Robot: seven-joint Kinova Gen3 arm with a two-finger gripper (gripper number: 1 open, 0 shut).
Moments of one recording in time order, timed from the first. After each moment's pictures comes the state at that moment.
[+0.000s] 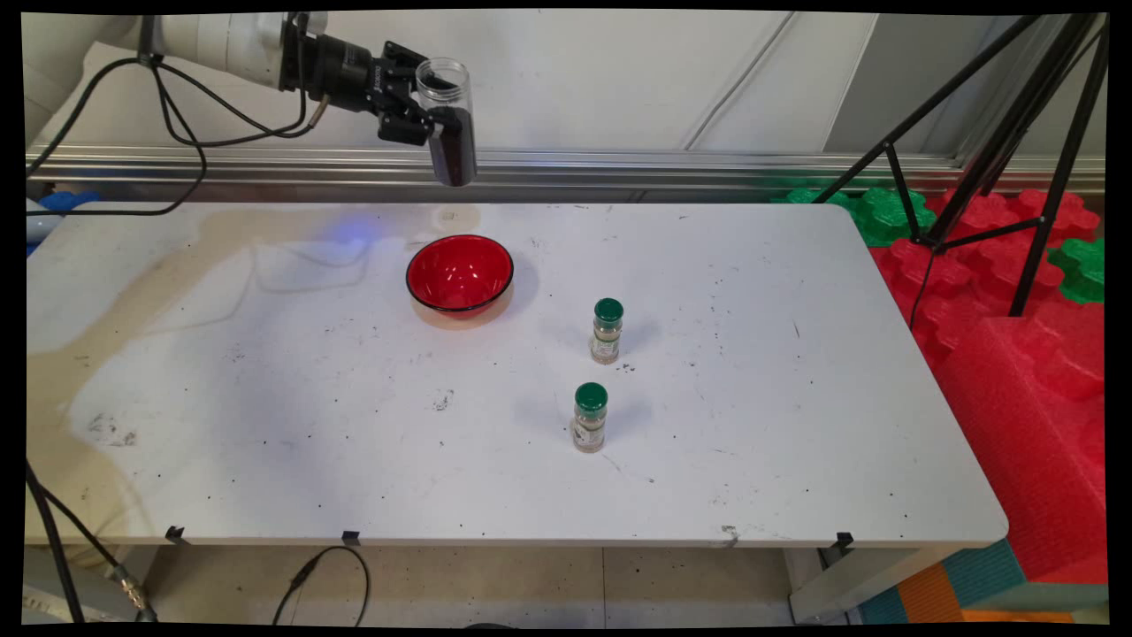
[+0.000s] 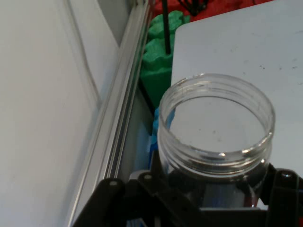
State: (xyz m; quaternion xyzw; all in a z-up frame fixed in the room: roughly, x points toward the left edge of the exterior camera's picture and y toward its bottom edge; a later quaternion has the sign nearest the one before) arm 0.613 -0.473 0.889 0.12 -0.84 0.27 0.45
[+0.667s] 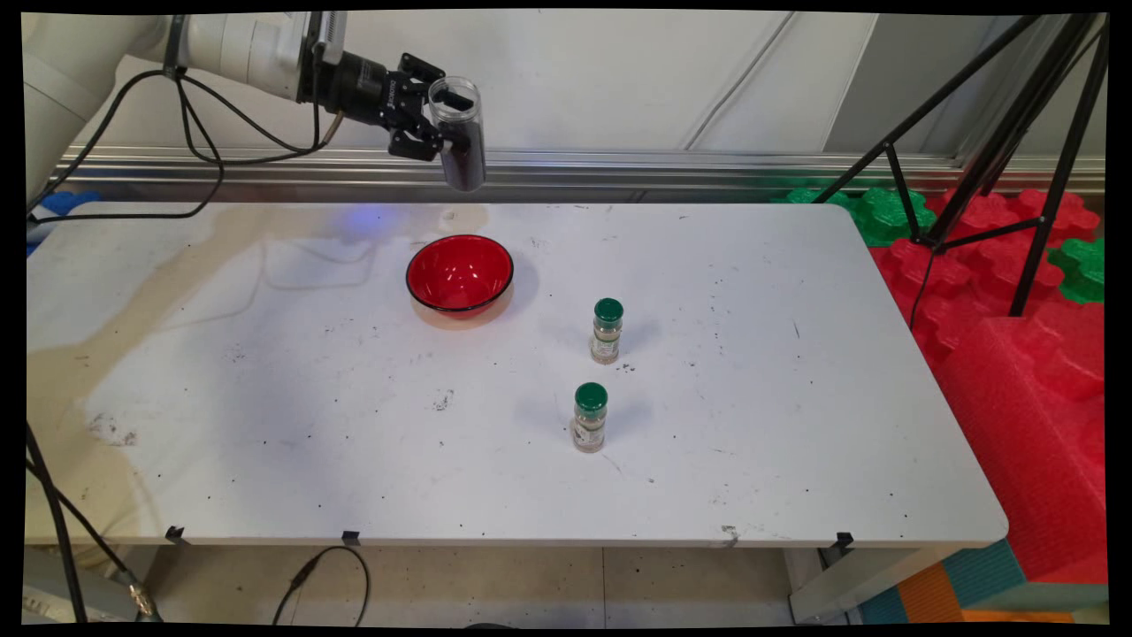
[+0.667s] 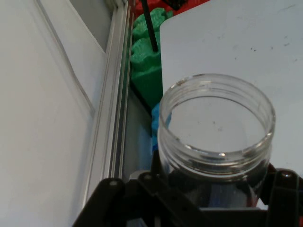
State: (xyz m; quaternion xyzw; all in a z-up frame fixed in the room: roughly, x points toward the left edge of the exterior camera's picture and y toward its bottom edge) arm 0.610 -0.490 0.868 0.05 -0.85 0.29 0.43
